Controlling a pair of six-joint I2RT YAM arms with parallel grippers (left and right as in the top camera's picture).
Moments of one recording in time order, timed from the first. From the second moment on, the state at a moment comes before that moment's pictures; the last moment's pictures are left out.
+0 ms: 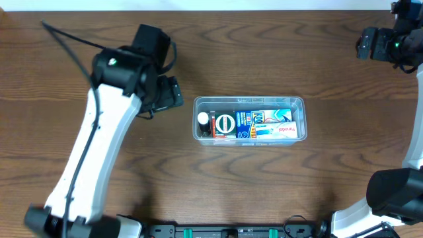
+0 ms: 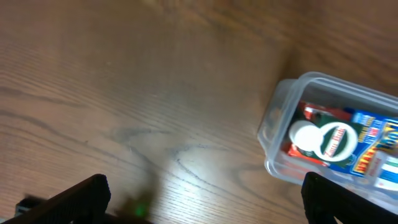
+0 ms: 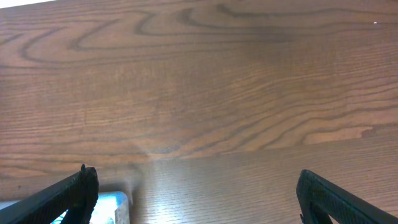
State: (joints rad) left arm -0.31 1.56 1.72 -1.50 -0.14 -0.58; right arm -0.27 1.78 1.94 -1.14 -0.12 -0.05
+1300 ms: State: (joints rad) left arm -0.16 0.63 1.19 -1.21 -0.20 -0.54; right arm -0.27 1.78 1.94 -1.14 -0.12 -0.05
